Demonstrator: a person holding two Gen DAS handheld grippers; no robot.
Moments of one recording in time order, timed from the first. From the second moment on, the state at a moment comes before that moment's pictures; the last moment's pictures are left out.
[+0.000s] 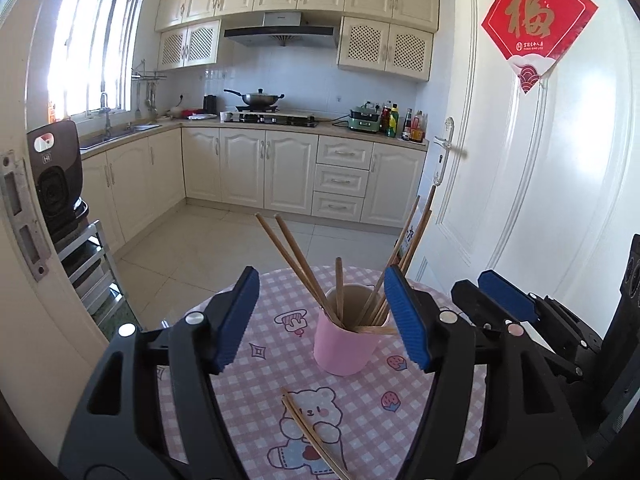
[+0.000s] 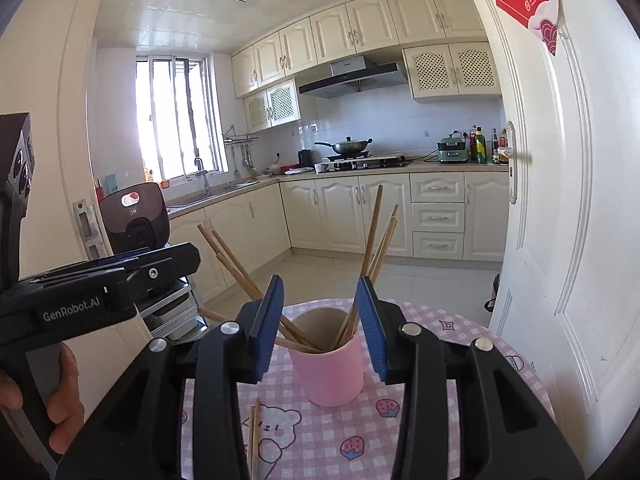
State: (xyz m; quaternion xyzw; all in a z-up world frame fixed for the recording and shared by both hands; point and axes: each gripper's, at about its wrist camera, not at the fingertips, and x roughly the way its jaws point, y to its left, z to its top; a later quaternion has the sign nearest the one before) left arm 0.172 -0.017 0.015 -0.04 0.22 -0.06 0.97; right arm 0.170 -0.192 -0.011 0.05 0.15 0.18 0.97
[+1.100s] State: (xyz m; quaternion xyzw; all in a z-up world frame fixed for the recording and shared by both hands) left arm 0.058 0.016 -0.008 -0.06 0.16 -0.01 0.99; right arm 0.055 -0.177 -0.015 0.02 0.09 0.14 0.99
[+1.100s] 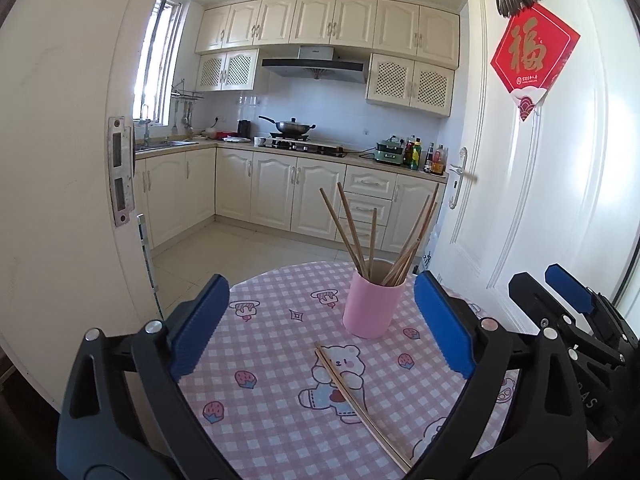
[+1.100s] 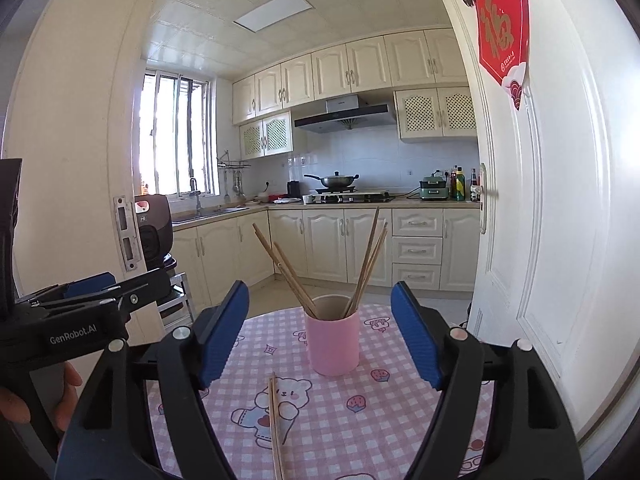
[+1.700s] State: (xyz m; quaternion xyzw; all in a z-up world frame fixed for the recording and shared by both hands) left arm 0.097 0.026 -0.071 -0.07 0.28 0.01 0.96; right arm 0.085 -0.181 -0.066 0.02 0.17 0.13 0.98
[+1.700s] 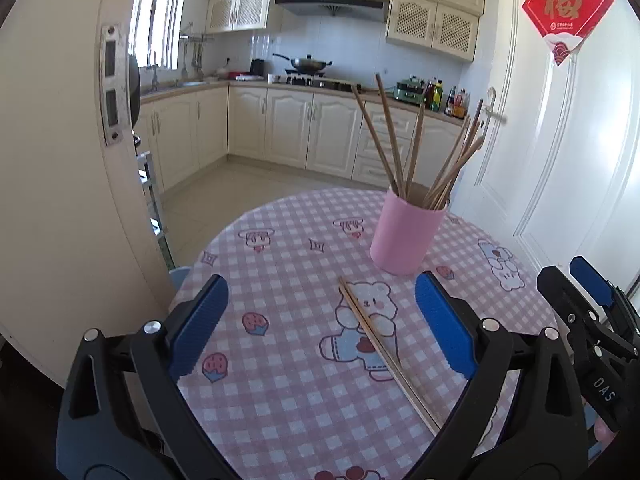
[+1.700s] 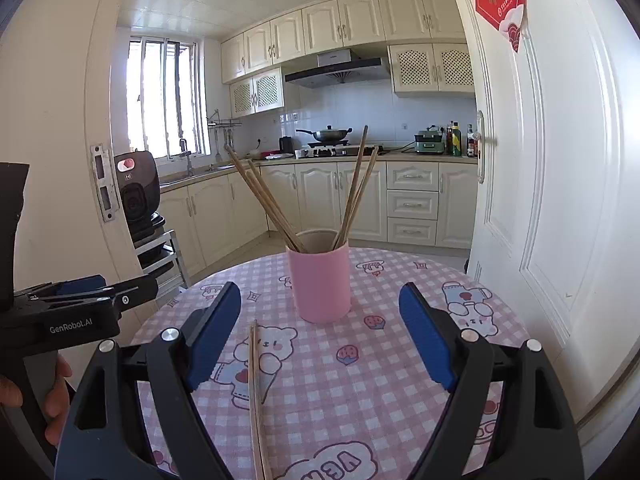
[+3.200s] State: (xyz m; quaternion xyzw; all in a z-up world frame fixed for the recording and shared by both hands) left arm 0.182 -0.014 -0.182 -0.04 0.50 0.06 0.86; right arm 0.125 -0.223 -0.125 0.08 0.27 0.14 0.95
